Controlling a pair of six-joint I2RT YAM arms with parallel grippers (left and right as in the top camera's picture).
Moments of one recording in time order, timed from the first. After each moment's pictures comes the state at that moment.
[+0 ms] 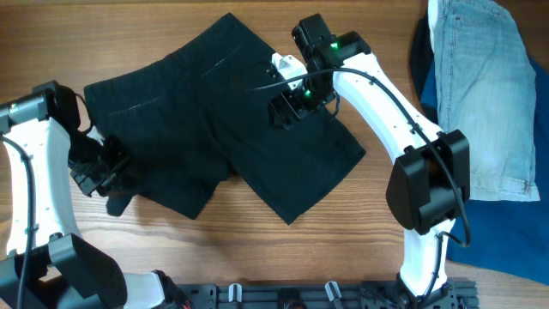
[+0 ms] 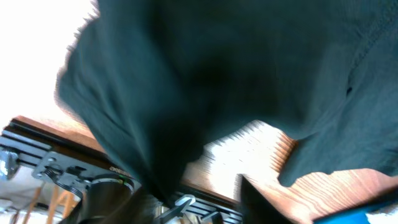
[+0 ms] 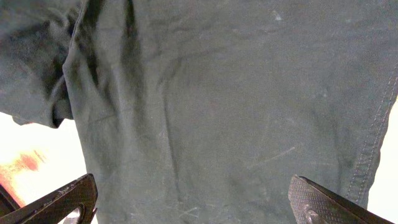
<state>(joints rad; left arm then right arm) 0.36 1.58 1.35 -1.53 0.19 -0.36 0.44 2.11 1.85 -1.13 -0.34 -0.22</state>
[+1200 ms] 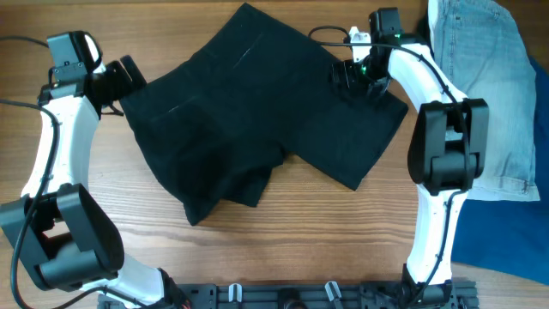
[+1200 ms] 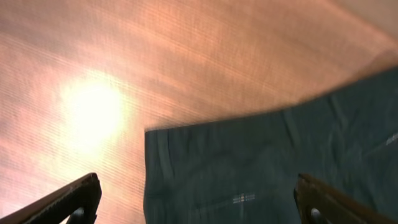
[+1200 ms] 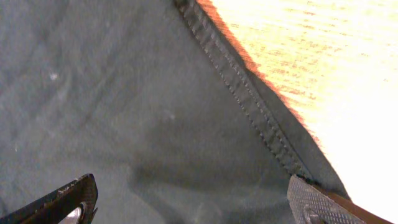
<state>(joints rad) 0.25 1.76 1.35 -0.53 0.05 -0.26 0.10 2.34 1.87 -0.80 -0.26 -0.12</state>
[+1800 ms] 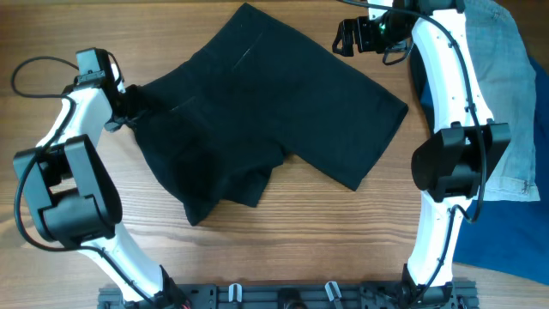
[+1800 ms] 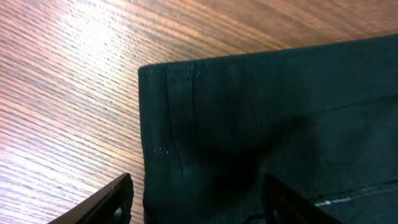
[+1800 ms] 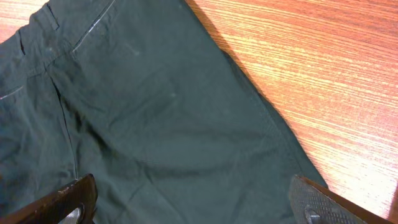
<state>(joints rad) 0.25 2.01 1.35 -0.57 0.04 -0.23 0.10 2.27 2.31 -1.25 -0.31 -0.08</state>
